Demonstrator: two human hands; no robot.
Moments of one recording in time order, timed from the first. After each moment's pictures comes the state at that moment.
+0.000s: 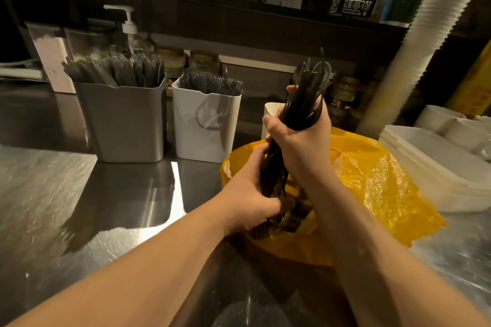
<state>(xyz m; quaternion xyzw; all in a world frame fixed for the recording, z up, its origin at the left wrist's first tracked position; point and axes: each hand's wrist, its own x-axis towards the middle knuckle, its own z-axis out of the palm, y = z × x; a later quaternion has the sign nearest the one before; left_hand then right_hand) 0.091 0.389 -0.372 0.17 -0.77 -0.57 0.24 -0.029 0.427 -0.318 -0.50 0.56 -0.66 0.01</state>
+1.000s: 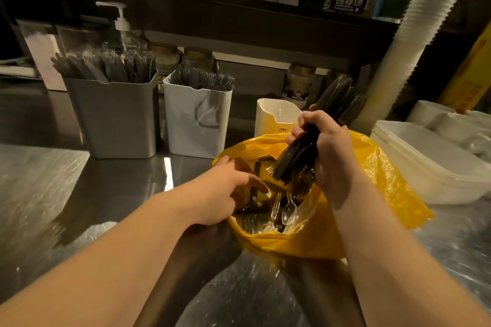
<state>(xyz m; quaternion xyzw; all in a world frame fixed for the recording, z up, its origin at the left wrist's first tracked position) 0.113 0.367 -0.369 0.25 -0.93 -0.25 0.05 -0.063 0.455 -0.317 -0.29 0.47 -0.76 0.32</state>
